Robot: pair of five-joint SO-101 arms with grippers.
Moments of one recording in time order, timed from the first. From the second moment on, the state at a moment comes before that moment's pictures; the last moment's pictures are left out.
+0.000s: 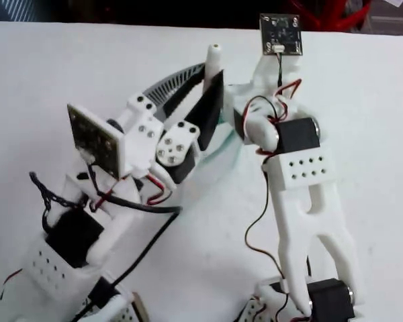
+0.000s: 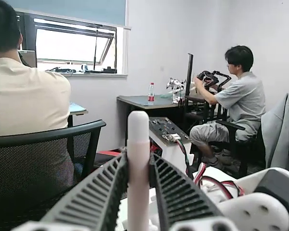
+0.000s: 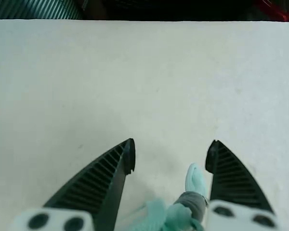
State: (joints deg) left arm 33.4 -54.5 30.9 24.5 2.7; right arm -15.5 -15.1 10.2 61.4 -6.1
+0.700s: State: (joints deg) left arm 28.2 -68.7 39.8 41.8 10.6; right arm -15.5 -15.1 10.2 61.4 -6.1
